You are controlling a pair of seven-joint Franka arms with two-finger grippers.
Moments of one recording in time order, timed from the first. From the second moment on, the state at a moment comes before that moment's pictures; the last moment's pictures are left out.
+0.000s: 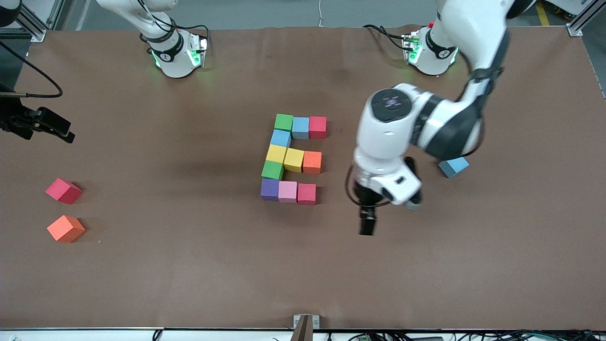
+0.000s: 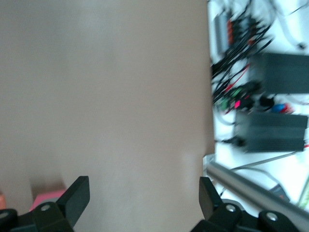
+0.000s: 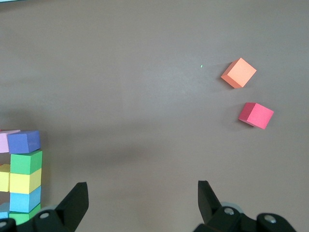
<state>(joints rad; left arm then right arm) -0.31 0.57 -0.27 -1.24 0.38 2.10 -2.10 -0.01 0.03 0.00 -1.51 0.00 1.58 0.10</state>
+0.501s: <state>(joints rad) -0.10 0.40 -0.27 -1.40 0.28 2.09 -1.48 -0.01 0.03 0.00 -1.51 0.00 1.58 0.10</state>
